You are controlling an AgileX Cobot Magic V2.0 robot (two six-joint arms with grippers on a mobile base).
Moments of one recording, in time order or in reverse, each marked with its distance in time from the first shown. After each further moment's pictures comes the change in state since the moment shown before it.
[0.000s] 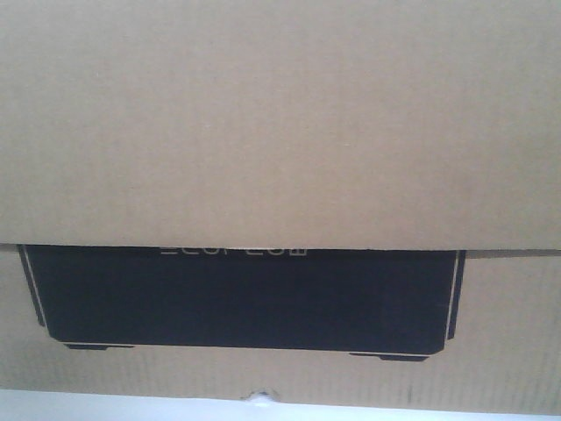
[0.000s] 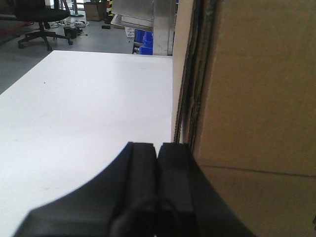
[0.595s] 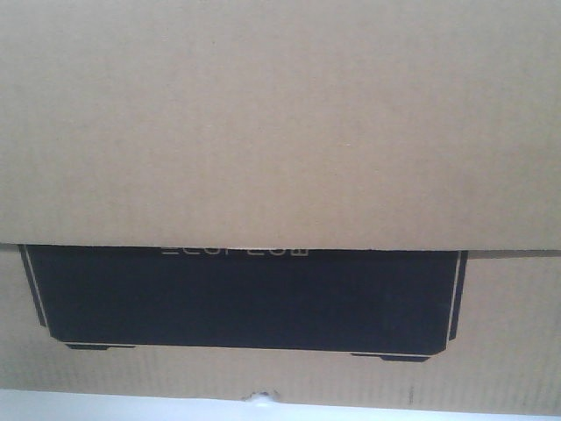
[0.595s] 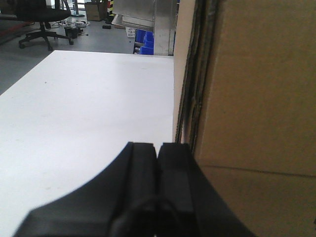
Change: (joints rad) left arm 0.001 0.000 0.000 0.000 0.000 0.000; right arm 0.000 -0.008 0.008 0.010 -0.024 0.002
